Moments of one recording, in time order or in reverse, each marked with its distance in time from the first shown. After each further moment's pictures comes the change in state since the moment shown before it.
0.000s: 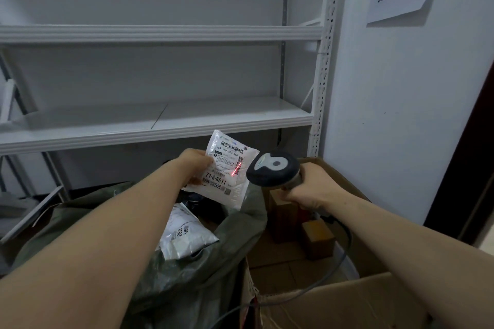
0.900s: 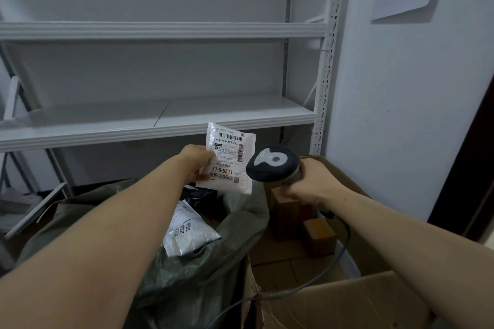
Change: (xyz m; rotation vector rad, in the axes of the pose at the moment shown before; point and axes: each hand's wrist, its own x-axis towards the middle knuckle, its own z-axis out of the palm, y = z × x) left_hand 0.001 0.002 -0.001 -0.147 -0.006 -0.026; right_hand 0.001 -0.006 0.001 -0.042 0.024 -0.057
